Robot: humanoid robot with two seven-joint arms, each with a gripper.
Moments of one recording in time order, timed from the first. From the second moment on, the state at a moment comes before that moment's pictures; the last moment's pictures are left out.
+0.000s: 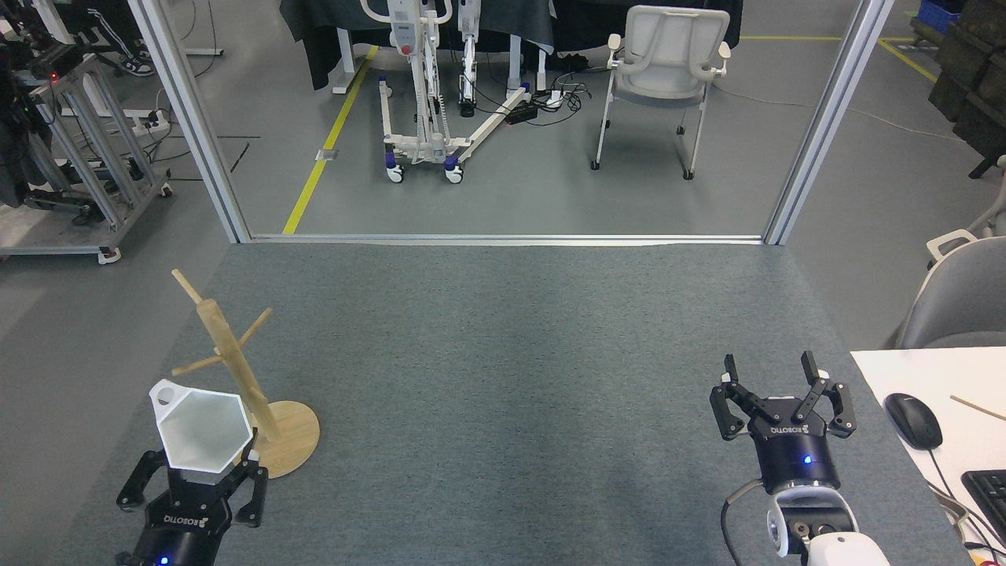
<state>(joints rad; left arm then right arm) 0.09 0.31 0.00 -1.50 -1.51 0.04 0.39 -0.22 -0.25 0.12 -1.23 1.34 0.10 -0.32</state>
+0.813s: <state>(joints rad) 0.00 0.35 0.01 -1.37 -1.51 0.04 0.39 -0.23 -0.25 0.14 -1.22 1.34 0.15 -0.32</state>
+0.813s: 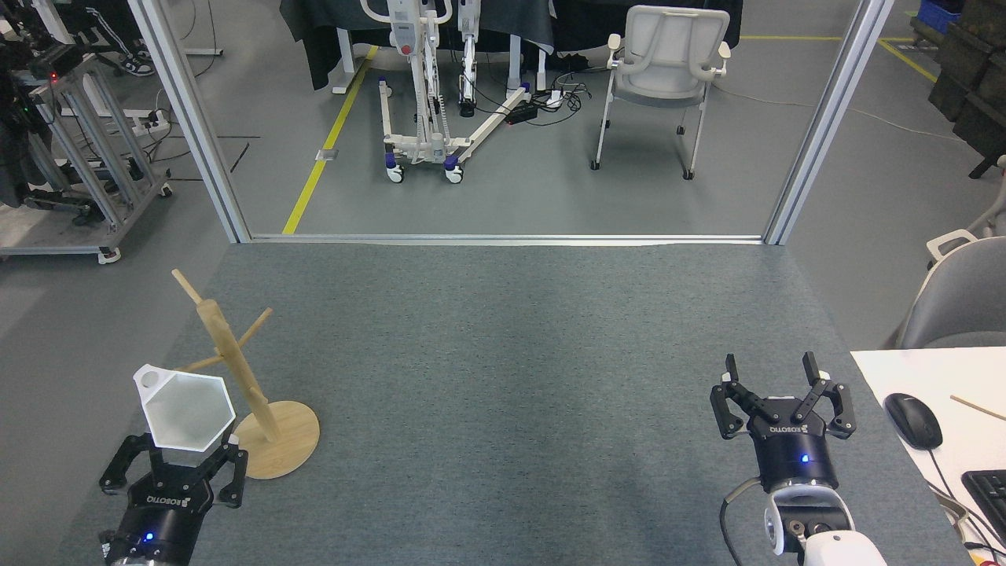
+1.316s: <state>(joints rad) -0.03 0.35 0.01 -1.34 -1.52 0.04 0.39 -0.23 -0.25 0.16 -1.22 1.34 0.16 -0.31</state>
